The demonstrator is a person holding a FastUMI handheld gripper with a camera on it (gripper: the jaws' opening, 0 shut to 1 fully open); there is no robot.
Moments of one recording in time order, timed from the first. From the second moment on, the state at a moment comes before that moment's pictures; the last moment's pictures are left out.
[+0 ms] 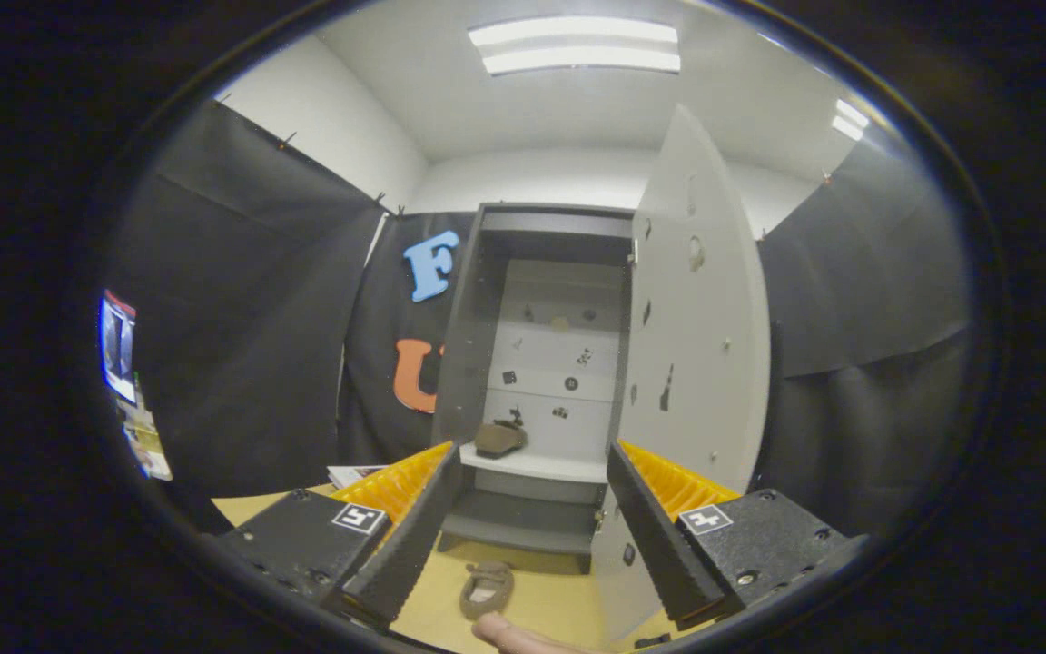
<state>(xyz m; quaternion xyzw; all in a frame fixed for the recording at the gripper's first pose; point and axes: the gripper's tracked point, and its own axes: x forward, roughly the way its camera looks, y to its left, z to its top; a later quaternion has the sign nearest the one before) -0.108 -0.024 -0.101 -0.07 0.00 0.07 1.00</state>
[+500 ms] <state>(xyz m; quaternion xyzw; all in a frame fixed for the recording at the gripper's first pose) -0.033 -0.001 -0.223 0.03 0.10 0.05 0.99</state>
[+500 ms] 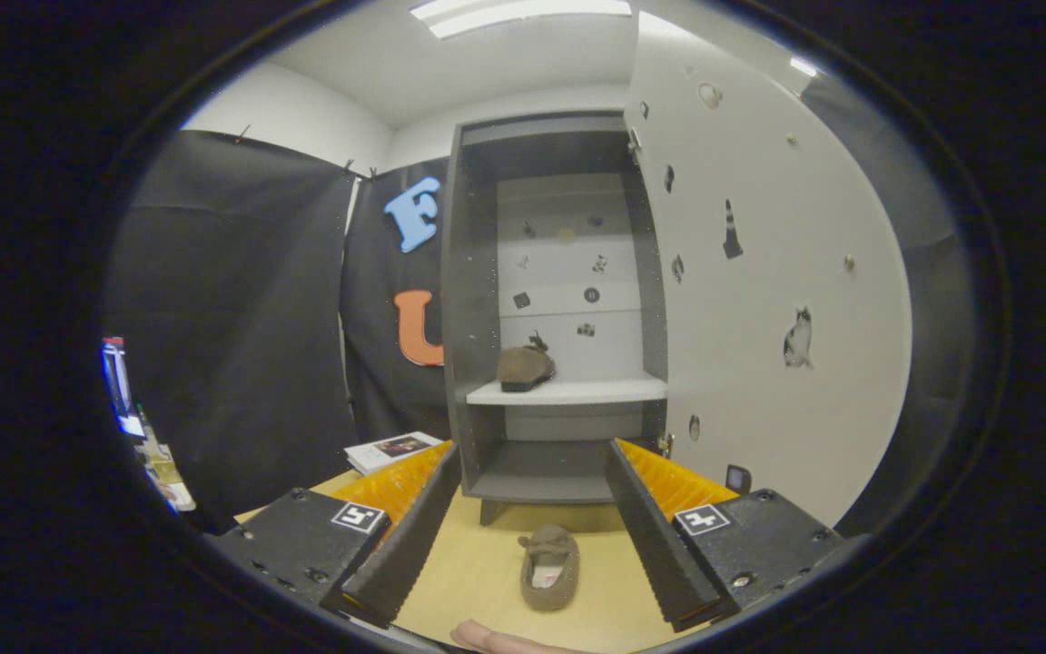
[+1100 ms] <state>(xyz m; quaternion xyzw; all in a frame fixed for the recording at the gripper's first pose) 0.037 0.007 -0.432 0.01 0.26 0.05 0.97</state>
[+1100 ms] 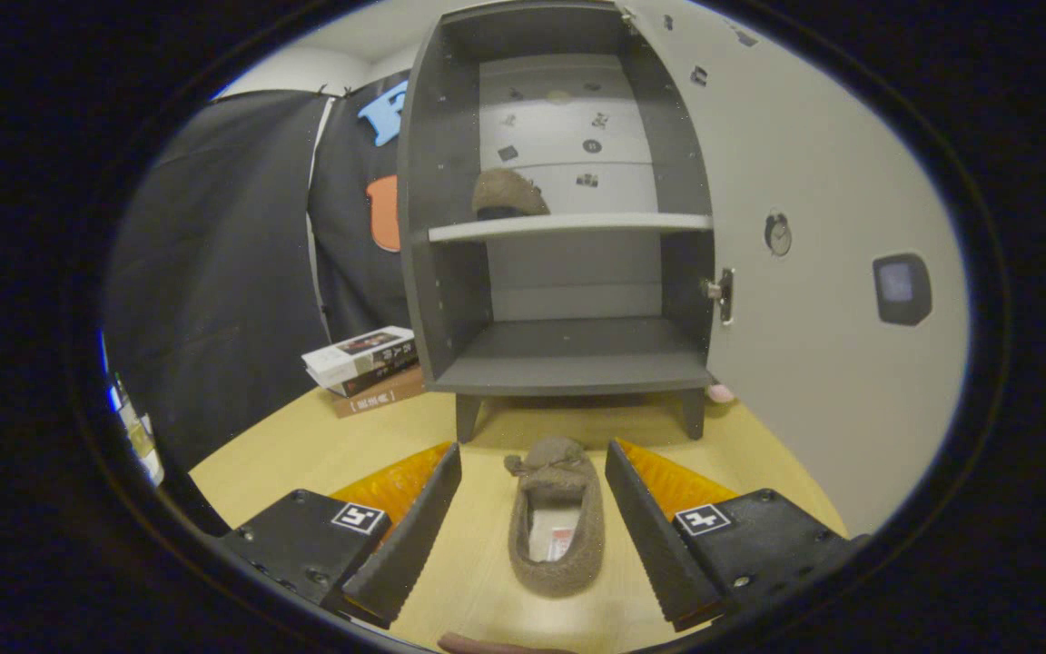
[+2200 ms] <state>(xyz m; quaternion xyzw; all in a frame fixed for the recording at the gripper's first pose) 0.044 0.004 -0.476 0.07 0.35 0.04 0.93</state>
